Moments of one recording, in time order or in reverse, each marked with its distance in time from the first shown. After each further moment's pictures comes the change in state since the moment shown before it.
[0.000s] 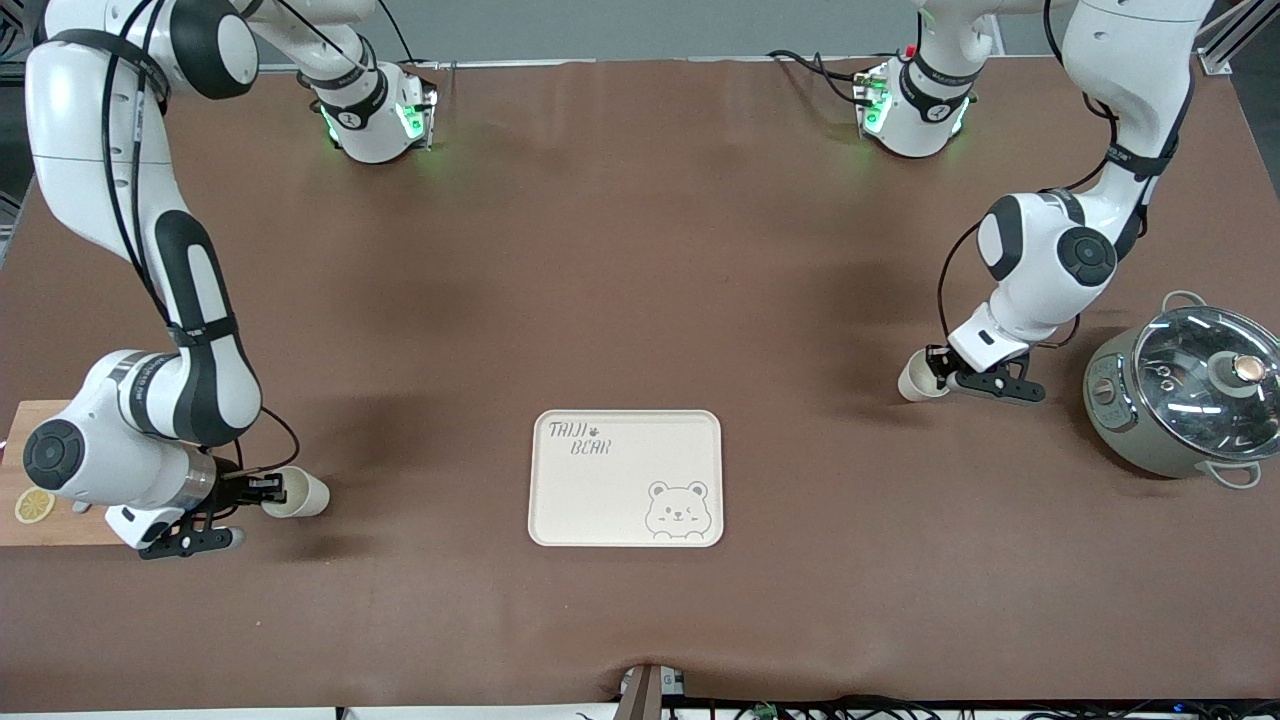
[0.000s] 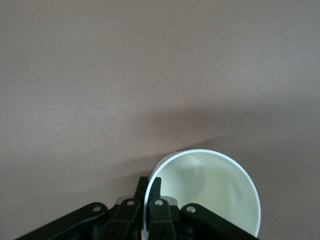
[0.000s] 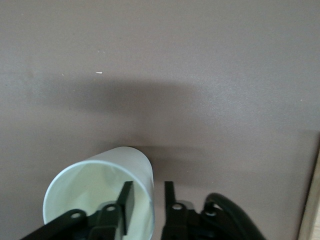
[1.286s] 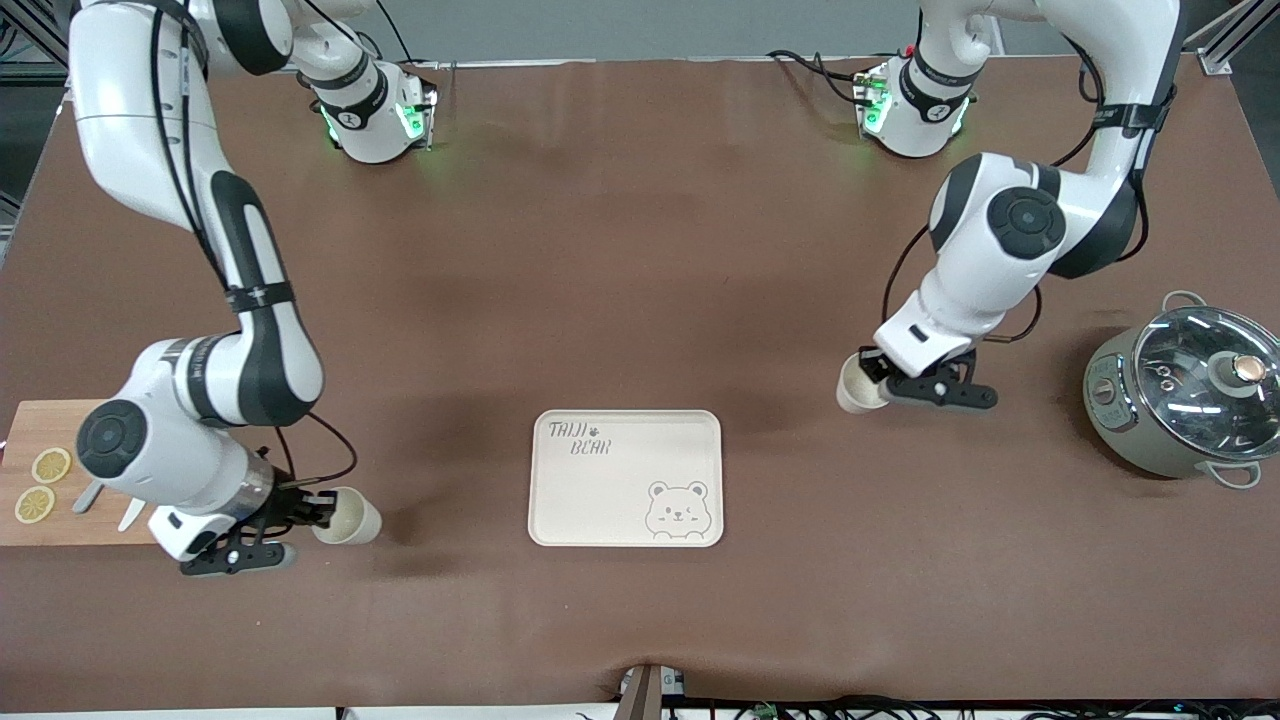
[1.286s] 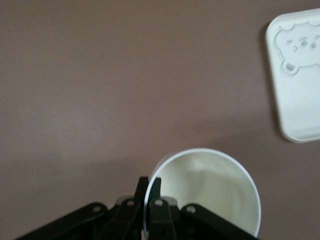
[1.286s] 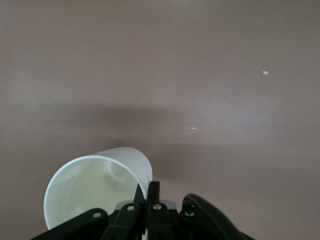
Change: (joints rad) left arm -0.212 -0.138 0.002 0.209 0.126 -0.291 -0.346; right arm 0.132 -0.052 -0.008 0.066 0.000 -0.002 0.153
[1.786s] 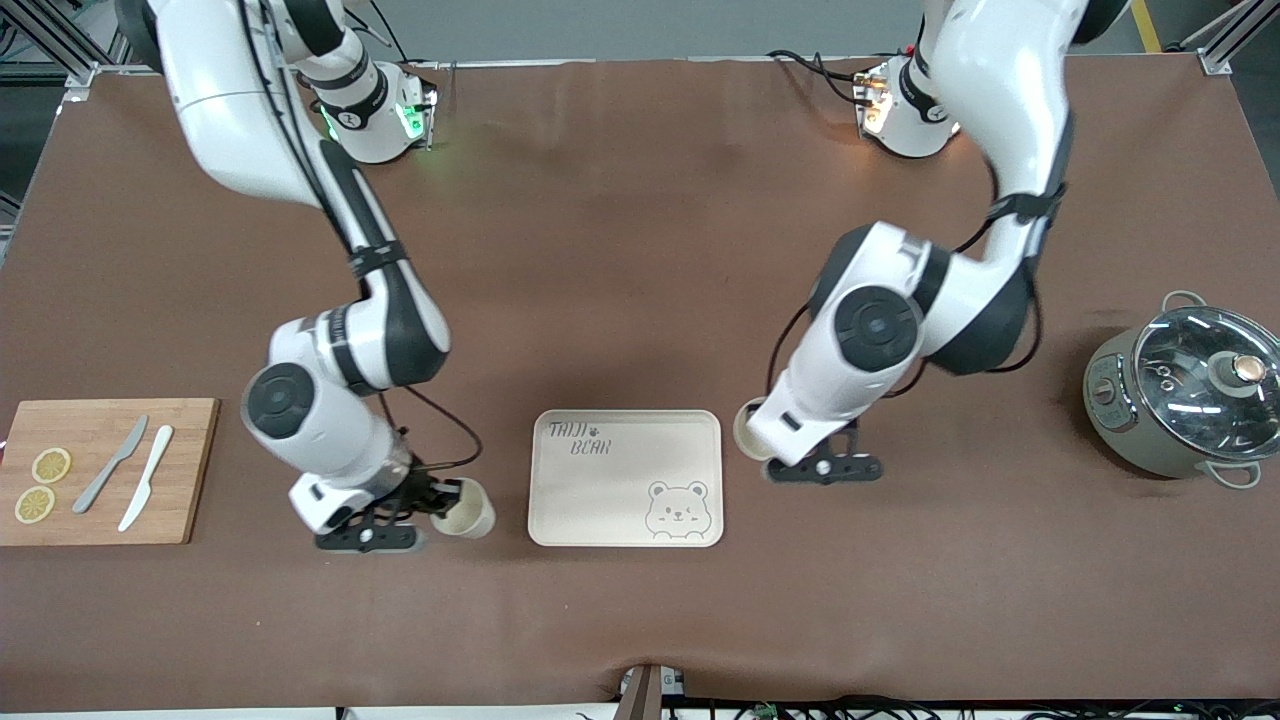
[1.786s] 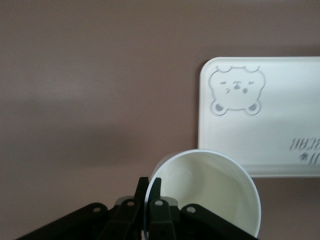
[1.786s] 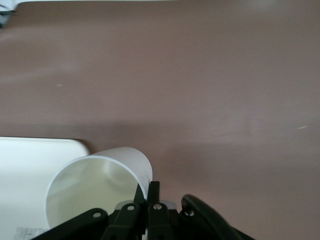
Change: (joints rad) left arm -0.177 0.385 0.000 0.756 0.000 -0.535 -0.301; right arm 0.199 -0.003 0.002 0.032 0.000 0.048 0.285
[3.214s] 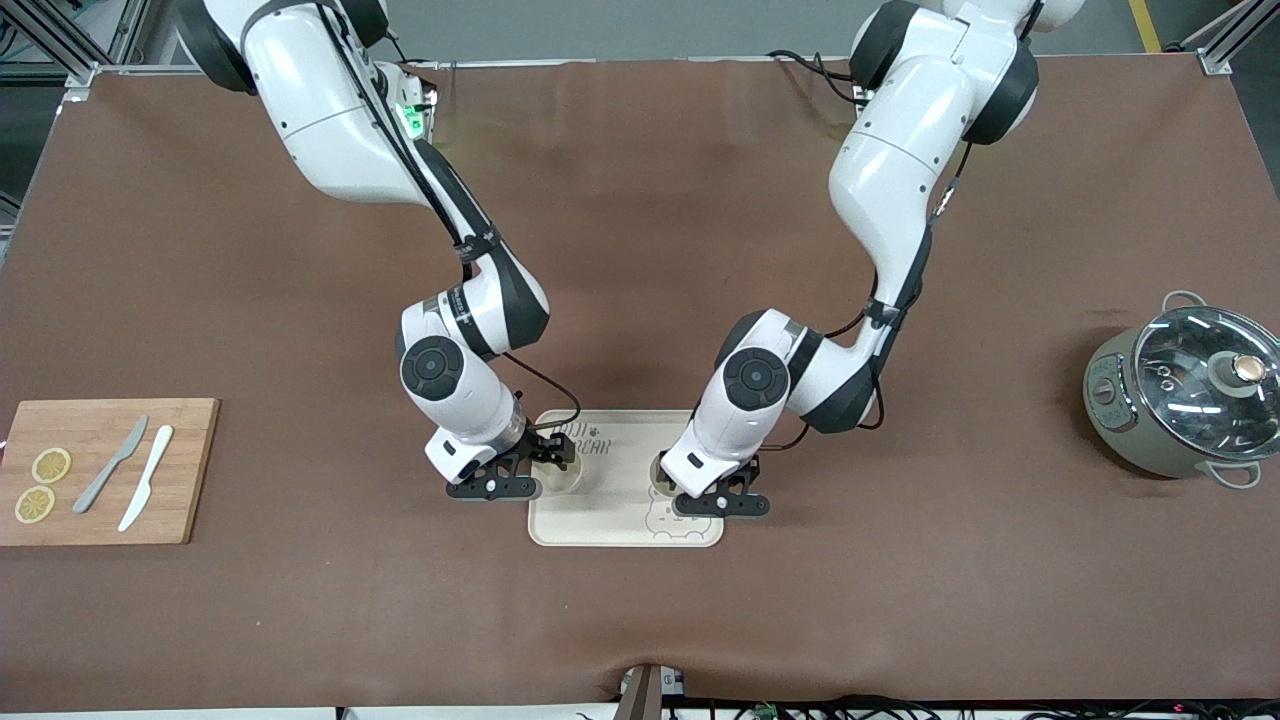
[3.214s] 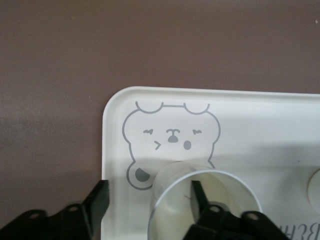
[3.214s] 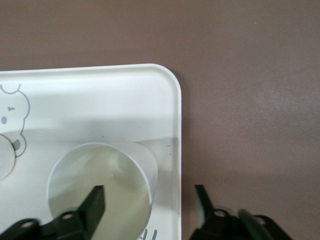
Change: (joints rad) left arm -0.139 0.498 0.000 0.334 0.012 0.363 -0.191; right arm 0.207 0.055 0.037 -0.139 0.018 0.189 0.240
